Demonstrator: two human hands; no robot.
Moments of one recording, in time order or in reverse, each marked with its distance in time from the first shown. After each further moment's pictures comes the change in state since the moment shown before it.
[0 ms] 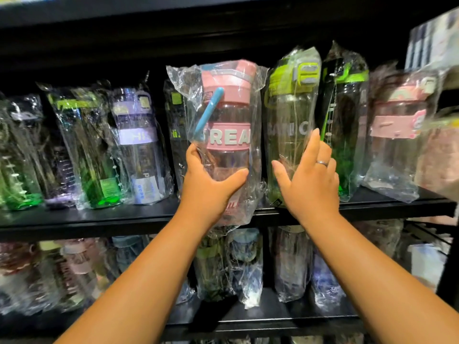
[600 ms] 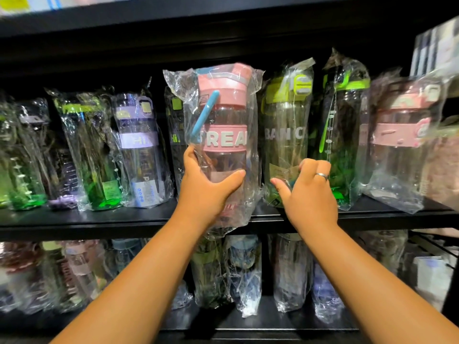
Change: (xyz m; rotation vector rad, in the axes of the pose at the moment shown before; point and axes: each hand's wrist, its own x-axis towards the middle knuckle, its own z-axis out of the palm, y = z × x) left_hand 0.003 0.004 0.002 -0.017 0.026 -0.003; right_hand 0.002 0.019 0.019 0.000 -0.062 -0.021
